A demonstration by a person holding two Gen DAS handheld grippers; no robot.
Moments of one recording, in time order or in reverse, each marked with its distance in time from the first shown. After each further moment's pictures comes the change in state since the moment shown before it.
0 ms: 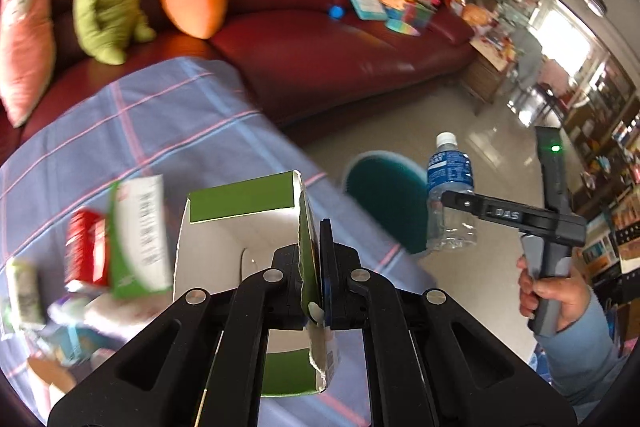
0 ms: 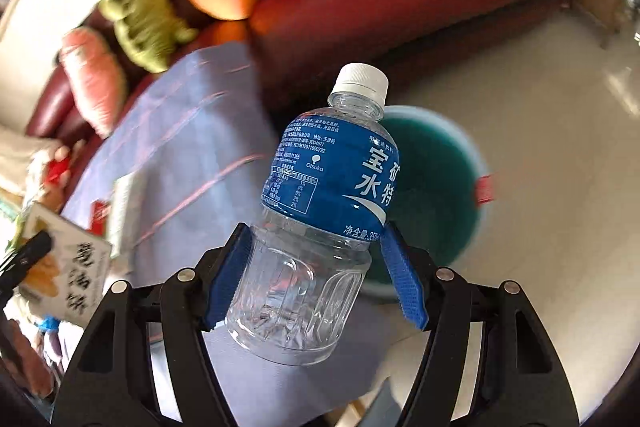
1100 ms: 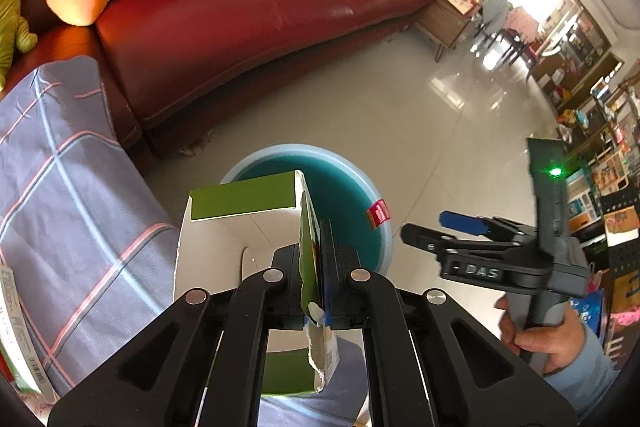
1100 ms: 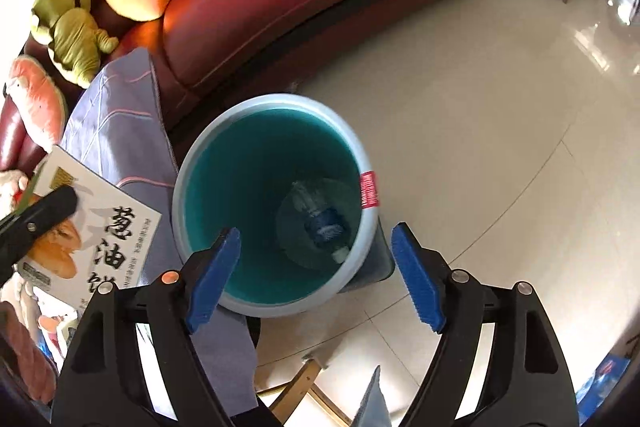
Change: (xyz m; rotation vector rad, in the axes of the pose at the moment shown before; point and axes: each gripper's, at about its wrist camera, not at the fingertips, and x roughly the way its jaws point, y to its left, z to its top) left arm 0.172 -0.136 0.060 0.112 0.191 -0.125; right arm 0.024 -0.117 0.020 0.119 0.098 -0.094
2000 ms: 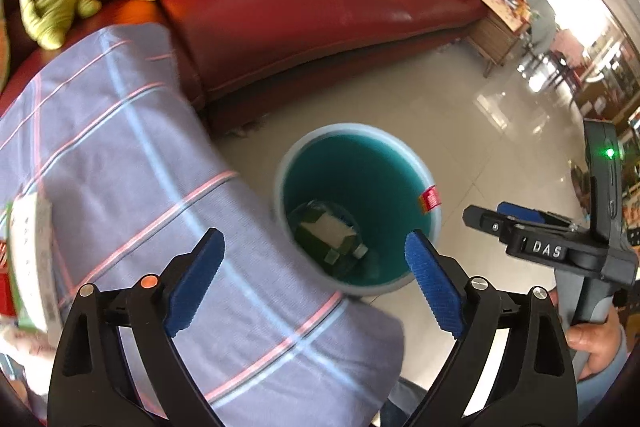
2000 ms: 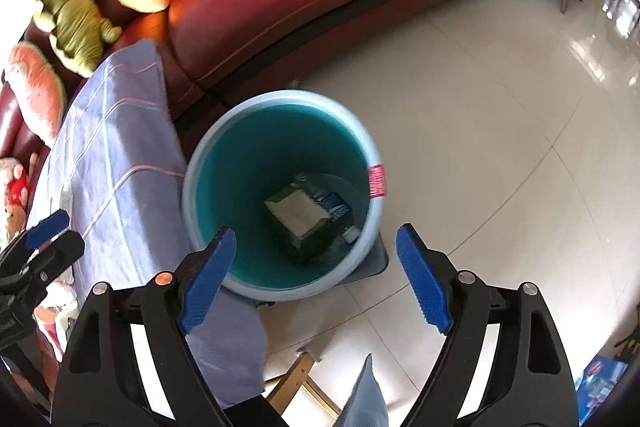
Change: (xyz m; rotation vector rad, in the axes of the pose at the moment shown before) left arm -0.034 0.041 -0.050 -0.136 -0.023 0.159; right arm -0.014 0.033 -0.006 -0.054 0.011 -0.034
